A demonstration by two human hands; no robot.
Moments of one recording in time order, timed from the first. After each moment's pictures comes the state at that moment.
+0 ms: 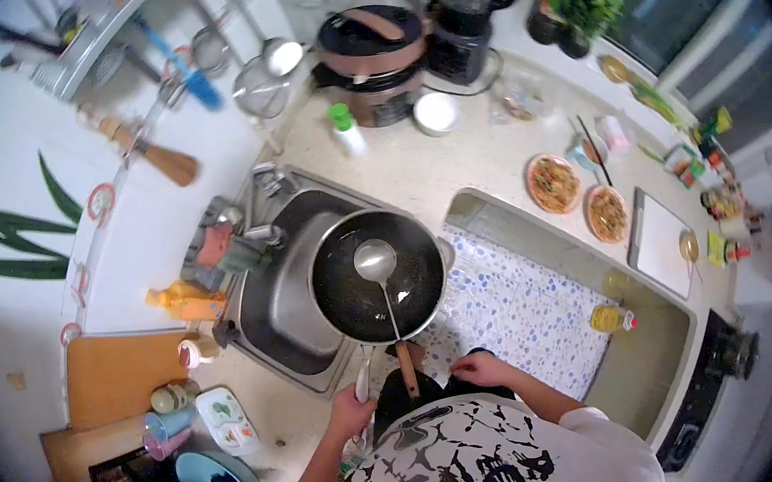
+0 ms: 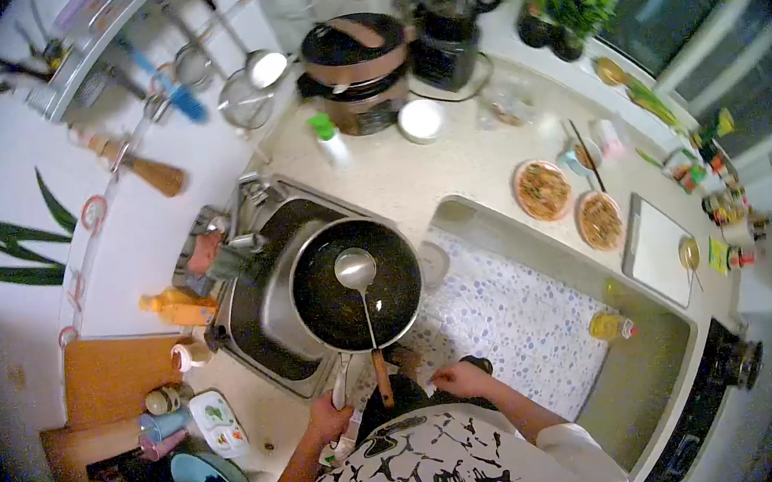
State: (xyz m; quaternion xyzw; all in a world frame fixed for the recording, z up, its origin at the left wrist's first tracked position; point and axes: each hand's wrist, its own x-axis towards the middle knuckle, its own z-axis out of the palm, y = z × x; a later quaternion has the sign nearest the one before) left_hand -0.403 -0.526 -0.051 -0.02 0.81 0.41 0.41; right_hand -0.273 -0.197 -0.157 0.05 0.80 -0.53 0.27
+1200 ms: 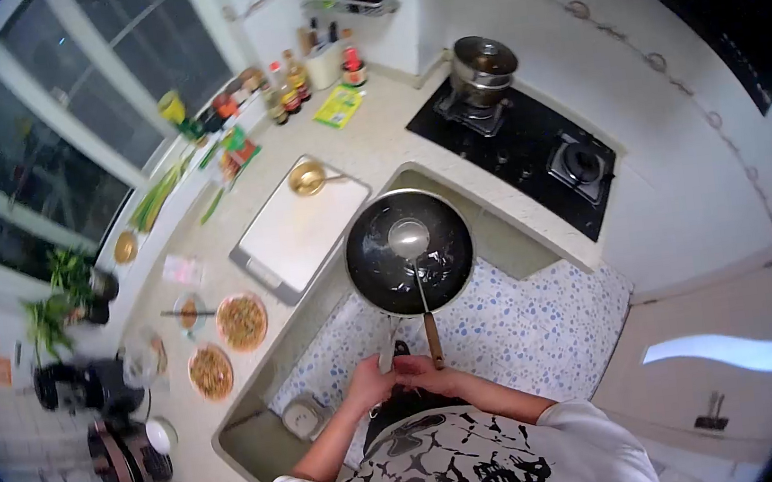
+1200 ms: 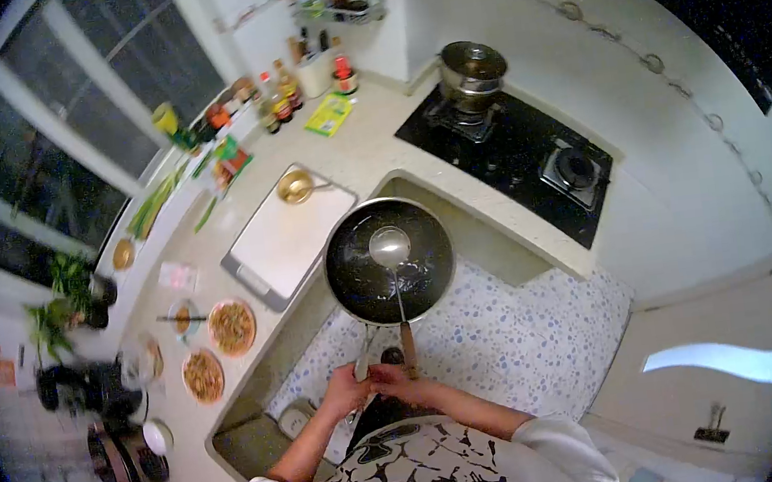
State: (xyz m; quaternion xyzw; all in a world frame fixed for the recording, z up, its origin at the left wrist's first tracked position) left_hand -0.072 0.060 -0.021 0.53 0.55 0.11 0.64; right_hand 0.103 0.005 -0.081 0.39 0.37 -0.79 -0.31
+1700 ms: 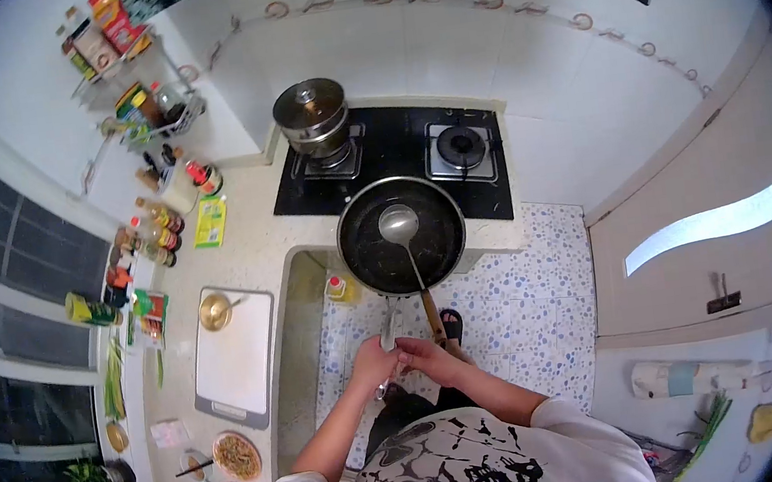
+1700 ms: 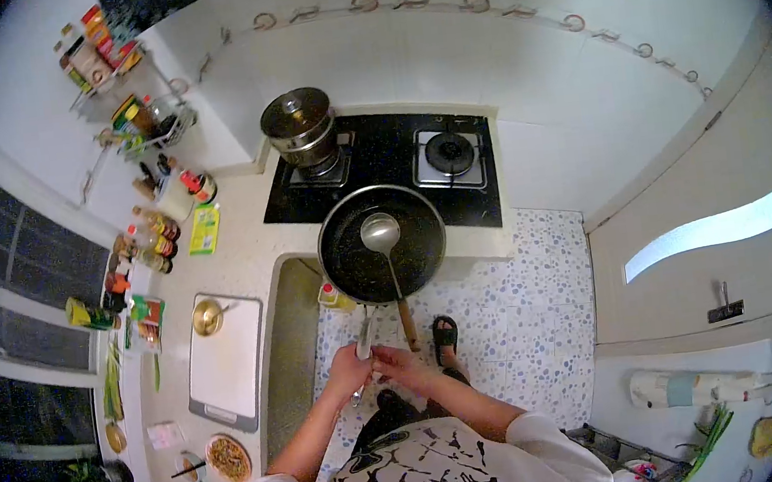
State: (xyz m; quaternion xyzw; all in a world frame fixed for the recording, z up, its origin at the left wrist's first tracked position) left_hand 0.165 0.187 -0.023 0.66 0.40 -0.03 0.63; right_hand 0.273 0.051 -0.076 0.47 0.21 -0.64 -0.57
